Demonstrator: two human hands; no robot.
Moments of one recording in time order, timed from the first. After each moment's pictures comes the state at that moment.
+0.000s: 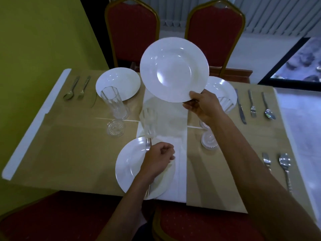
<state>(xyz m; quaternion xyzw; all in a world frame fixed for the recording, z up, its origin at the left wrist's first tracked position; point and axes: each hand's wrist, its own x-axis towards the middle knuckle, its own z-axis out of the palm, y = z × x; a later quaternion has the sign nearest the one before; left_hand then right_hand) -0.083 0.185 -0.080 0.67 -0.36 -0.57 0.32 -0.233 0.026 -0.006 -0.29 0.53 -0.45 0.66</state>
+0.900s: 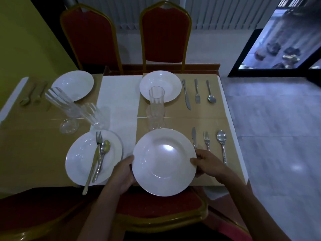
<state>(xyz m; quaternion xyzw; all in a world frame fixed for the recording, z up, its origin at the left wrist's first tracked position) -0.213 0.260 -0.081 0.66 -0.09 -0.66 0.34 -0.503 0.233 -0.066 -0.49 0.63 -0.12 0.59</state>
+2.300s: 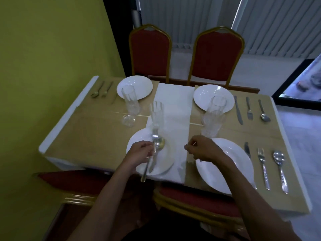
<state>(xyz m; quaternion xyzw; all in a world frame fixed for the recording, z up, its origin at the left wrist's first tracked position) -0.040 0.272 -0.060 0.71 -0.30 -0.54 0.35 -0.282 0.203 -0.030 -0.69 0.60 -0.04 0.42</state>
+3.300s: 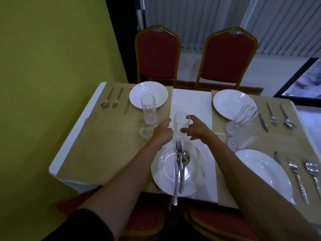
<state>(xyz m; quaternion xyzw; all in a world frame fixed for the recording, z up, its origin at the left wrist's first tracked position) 0.028 0.147 -0.030 0.70 -0.48 -0.45 0.26 -0.125 0.089 -0.048 -0.60 0.63 -0.12 0.47</state>
